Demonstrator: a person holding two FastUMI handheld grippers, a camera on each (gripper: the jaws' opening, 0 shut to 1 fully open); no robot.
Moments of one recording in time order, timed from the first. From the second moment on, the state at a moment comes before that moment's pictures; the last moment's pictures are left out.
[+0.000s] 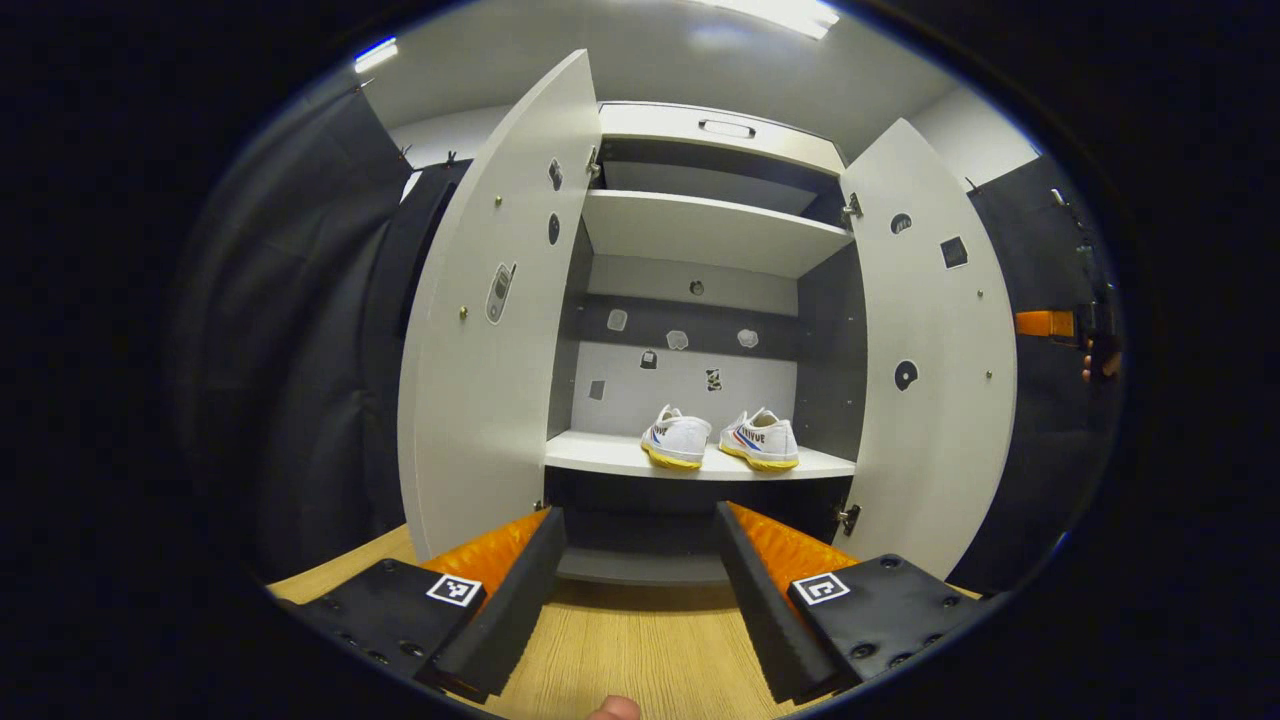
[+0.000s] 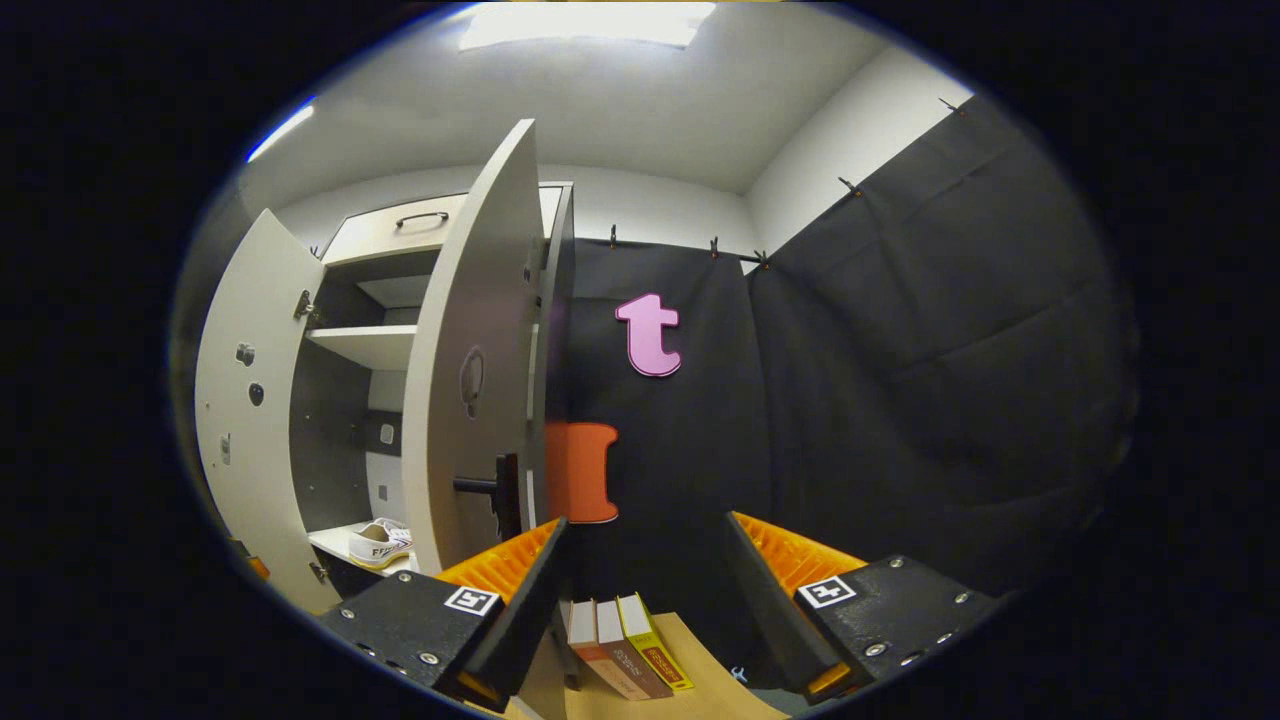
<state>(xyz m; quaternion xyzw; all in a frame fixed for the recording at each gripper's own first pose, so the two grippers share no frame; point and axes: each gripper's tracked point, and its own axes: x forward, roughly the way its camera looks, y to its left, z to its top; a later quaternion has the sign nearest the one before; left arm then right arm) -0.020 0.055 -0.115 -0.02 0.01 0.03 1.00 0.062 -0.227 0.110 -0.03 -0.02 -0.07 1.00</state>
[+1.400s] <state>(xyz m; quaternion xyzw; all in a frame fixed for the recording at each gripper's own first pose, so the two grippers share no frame) -0.024 0.086 -0.140 -0.03 0.04 0.05 1.00 0.105 -0.042 0.088 -0.01 -0.01 0.10 0.99</state>
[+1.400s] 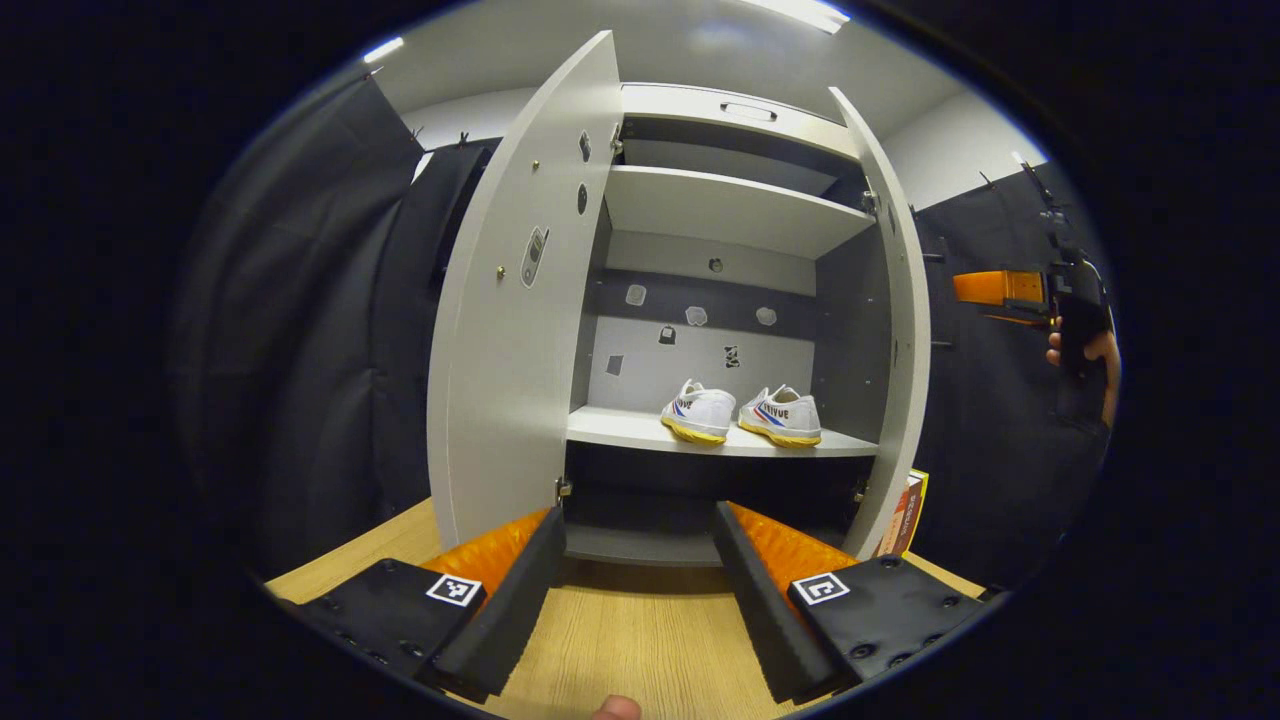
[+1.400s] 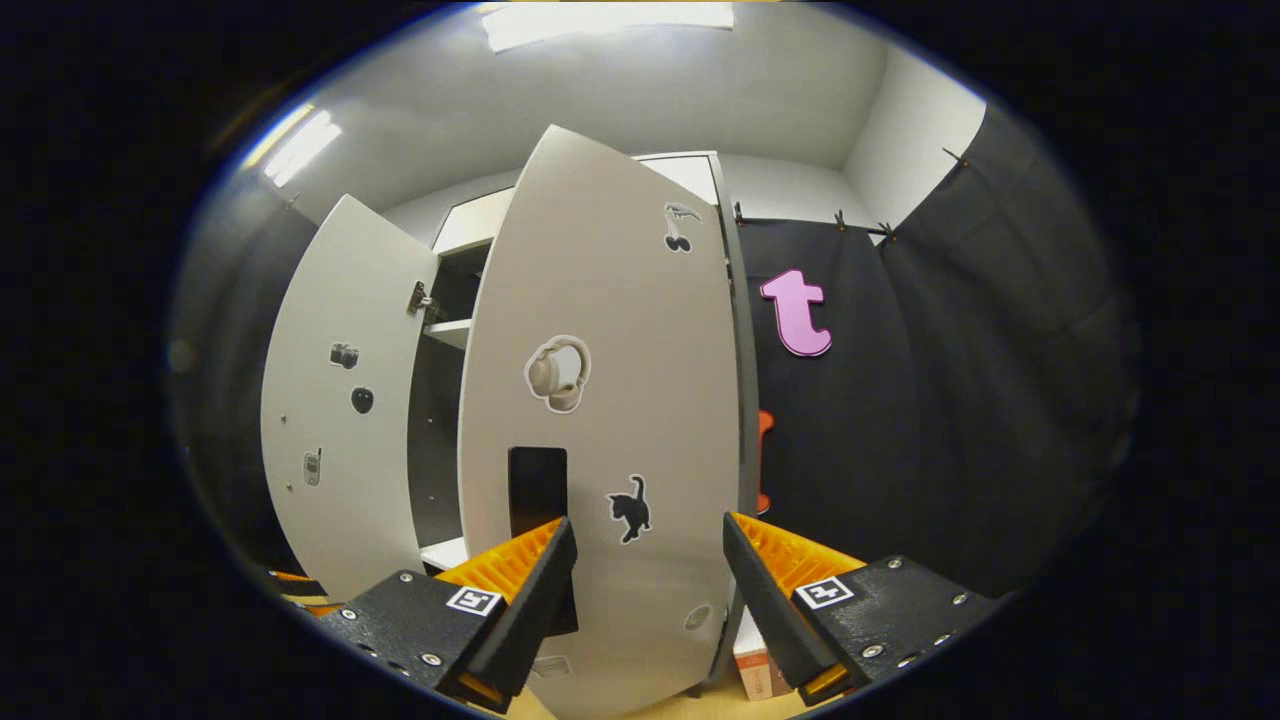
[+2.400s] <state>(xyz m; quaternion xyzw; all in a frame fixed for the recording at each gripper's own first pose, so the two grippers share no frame) -0.020 0.106 -0.138 -0.02 0.04 0.07 1.00 0.175 0.021 0.056 0.00 0.01 0.13 0.99</state>
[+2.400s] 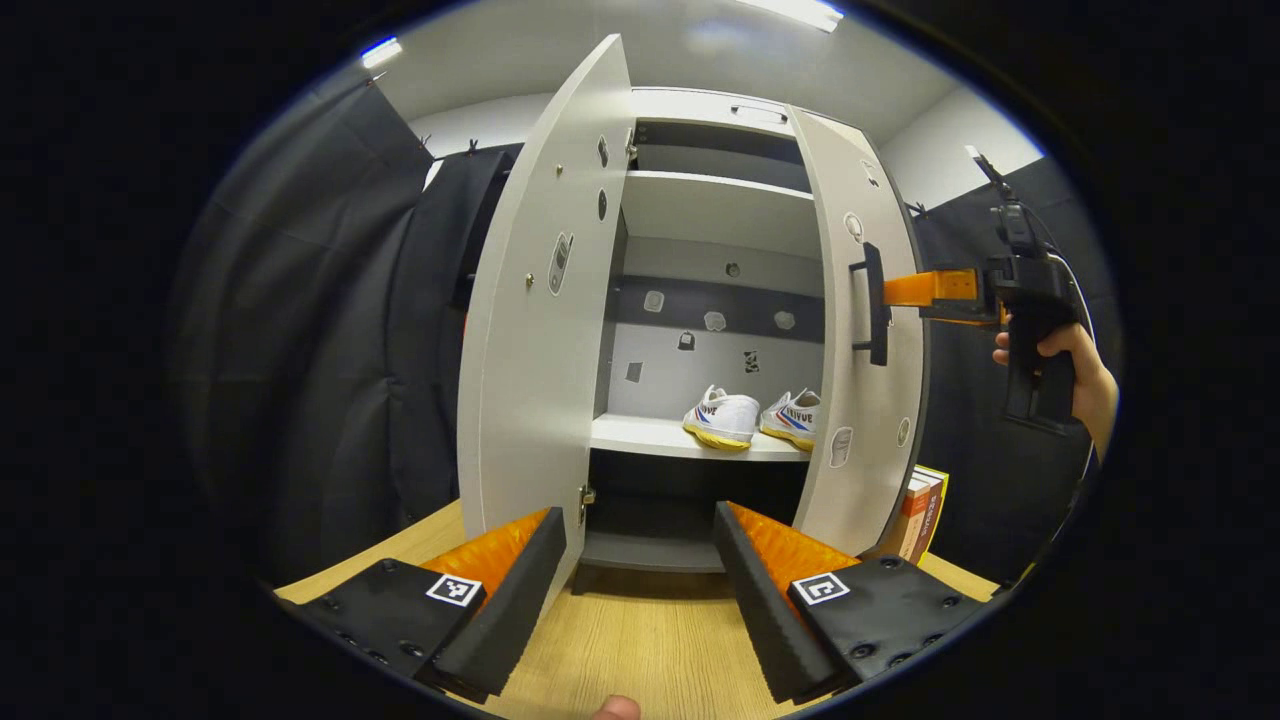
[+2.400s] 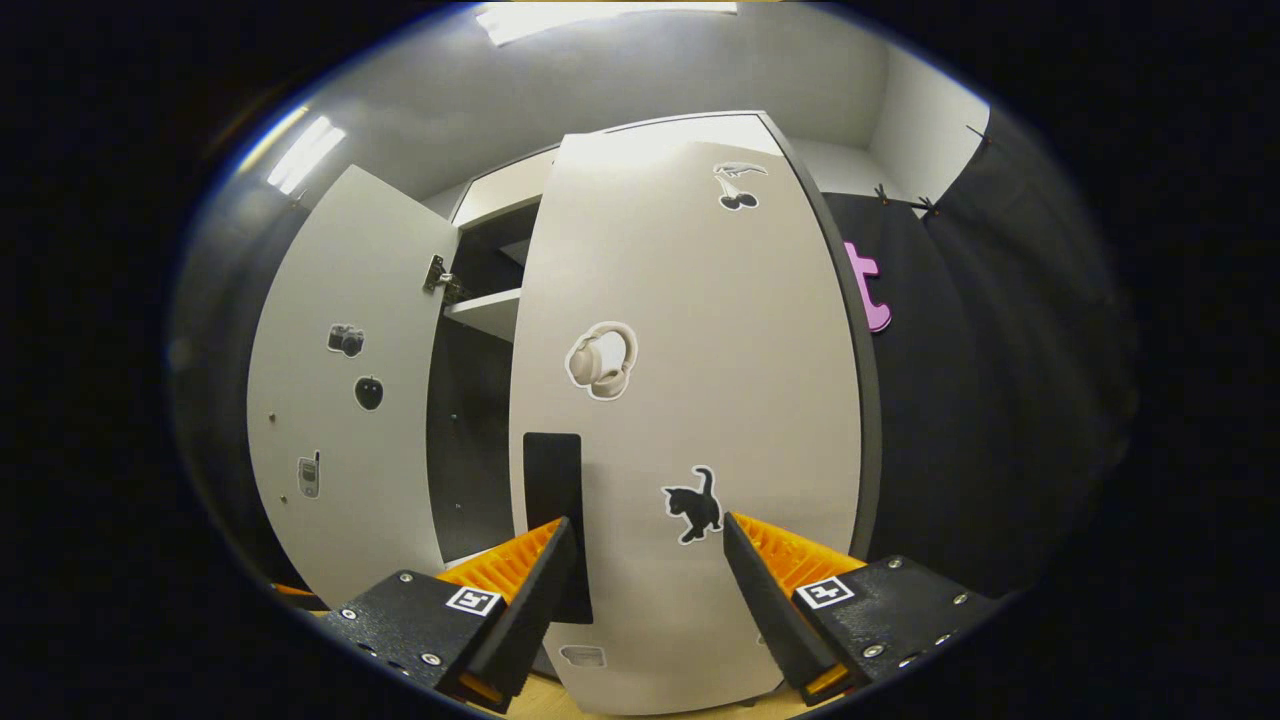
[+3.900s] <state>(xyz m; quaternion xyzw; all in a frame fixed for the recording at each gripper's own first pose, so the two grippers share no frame) -0.014 0.086 -0.118 -0.02 0.03 0.05 1.00 0.056 -0.004 0.028 -0.03 -0.02 0.06 1.00</state>
